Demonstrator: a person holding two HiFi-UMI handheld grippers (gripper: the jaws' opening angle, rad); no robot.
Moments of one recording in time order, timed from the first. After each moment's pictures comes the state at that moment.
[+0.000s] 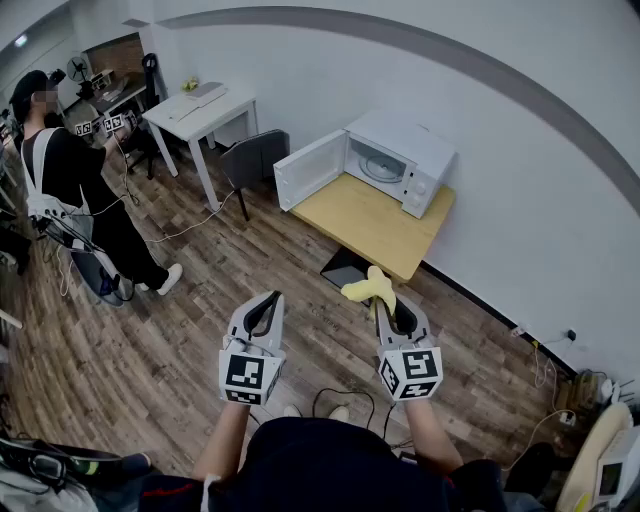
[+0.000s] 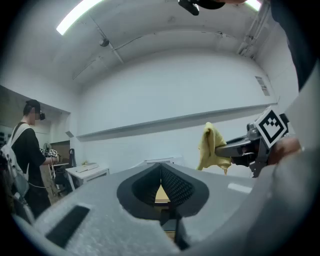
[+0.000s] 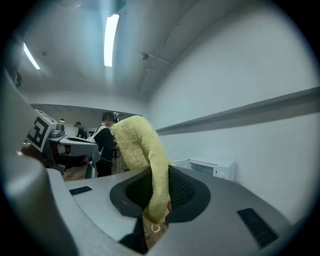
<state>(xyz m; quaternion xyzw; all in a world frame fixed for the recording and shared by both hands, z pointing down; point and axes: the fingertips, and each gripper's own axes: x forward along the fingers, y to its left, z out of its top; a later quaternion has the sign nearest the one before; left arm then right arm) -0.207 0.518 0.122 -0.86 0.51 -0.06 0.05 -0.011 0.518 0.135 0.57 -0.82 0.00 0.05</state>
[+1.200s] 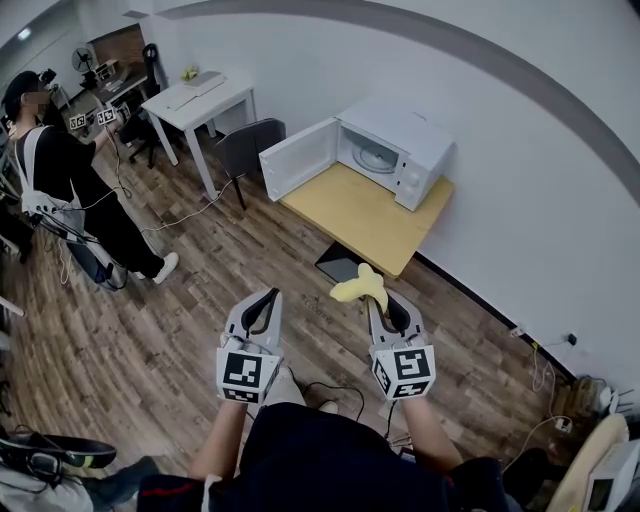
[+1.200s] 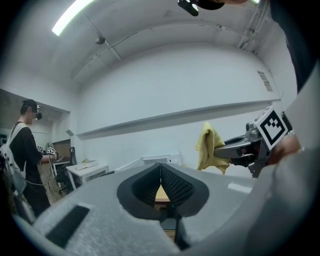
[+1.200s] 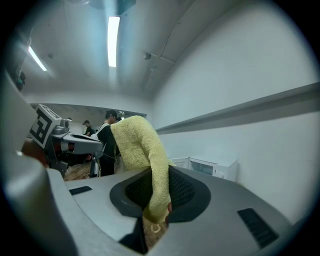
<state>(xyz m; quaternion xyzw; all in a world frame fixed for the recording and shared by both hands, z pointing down) -0.140 0.507 0.141 -0.85 0.52 -0.07 0.05 0.040 0.501 0.155 0.54 -0.84 0.00 0.06</state>
